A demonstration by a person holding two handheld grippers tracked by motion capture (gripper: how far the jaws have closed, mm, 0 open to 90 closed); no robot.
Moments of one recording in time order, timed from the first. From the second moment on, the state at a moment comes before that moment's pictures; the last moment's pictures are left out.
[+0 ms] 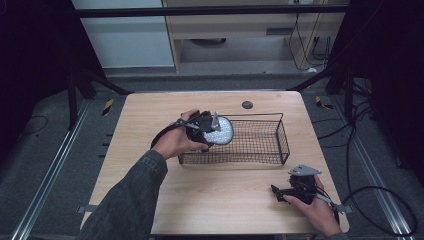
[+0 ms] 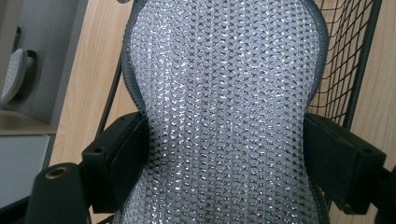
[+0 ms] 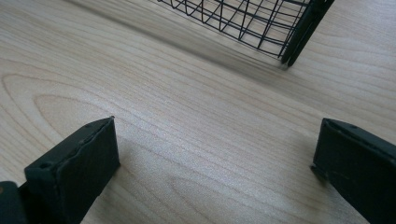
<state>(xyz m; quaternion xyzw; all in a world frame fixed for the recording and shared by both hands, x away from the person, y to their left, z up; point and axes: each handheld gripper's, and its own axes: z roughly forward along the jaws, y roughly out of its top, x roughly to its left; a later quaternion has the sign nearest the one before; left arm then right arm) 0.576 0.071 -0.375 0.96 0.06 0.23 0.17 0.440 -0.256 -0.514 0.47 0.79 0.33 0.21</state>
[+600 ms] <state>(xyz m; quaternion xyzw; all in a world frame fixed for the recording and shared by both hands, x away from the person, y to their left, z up) 0.583 0.072 -0.378 0.96 0.08 0.22 0.18 0.440 -0.256 -0.514 0.47 0.79 0.34 0.21</state>
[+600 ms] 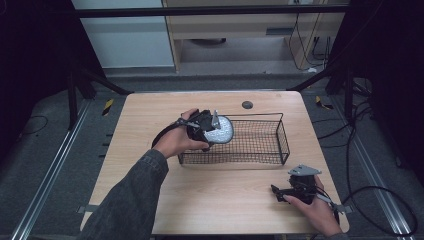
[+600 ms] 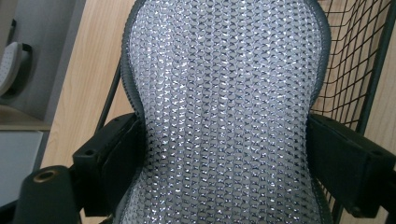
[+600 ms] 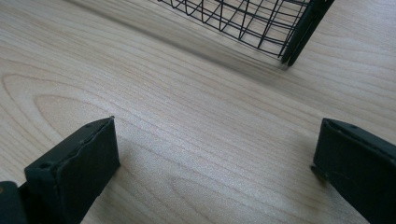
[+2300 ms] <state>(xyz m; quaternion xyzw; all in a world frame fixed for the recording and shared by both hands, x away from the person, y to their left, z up) 0.554 0.086 -0.368 0.92 0.16 0.18 0.30 0.440 -0.256 -0.514 0.47 0.79 0.34 0.20</state>
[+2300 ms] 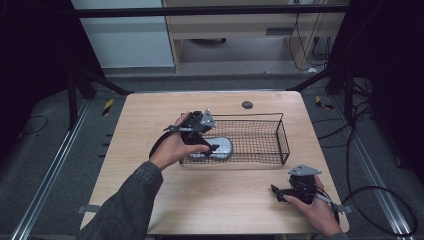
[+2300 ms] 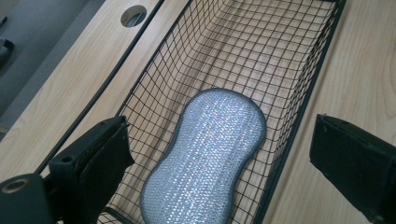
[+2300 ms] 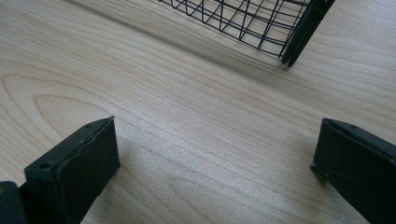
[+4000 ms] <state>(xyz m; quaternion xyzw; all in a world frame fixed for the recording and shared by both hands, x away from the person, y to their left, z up) 0.523 0.177 -0.353 0.88 0.25 0.23 0.34 0.437 -0.256 -0.514 0.47 0.79 0.34 0.21</state>
